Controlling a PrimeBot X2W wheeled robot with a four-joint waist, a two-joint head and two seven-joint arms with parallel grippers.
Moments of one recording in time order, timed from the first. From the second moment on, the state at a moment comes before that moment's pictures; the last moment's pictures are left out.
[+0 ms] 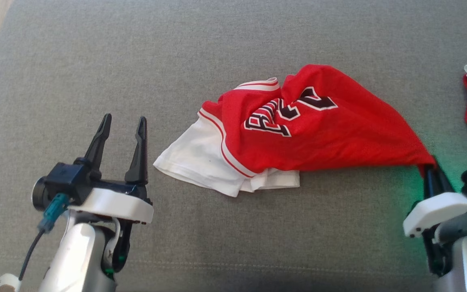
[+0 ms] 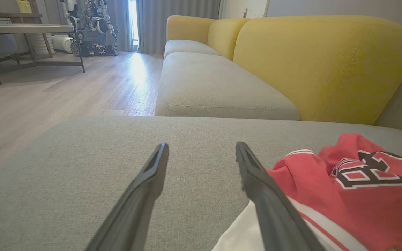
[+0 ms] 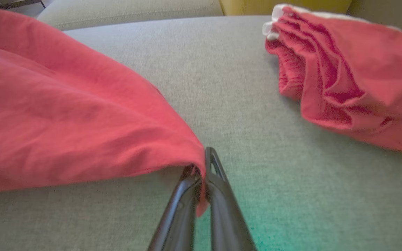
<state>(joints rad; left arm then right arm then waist) -0.19 0.14 -0.25 0.12 -0.26 0.02 -0.25 -0.14 -0.05 -0.22 0.28 0.03 0.13 0.06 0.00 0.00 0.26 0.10</state>
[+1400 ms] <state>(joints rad) 0.02 0.16 -0.22 0.11 -0.25 0.05 -0.20 0.09 -0.04 0.01 -0.08 0.17 0.13 0.08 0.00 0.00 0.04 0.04</state>
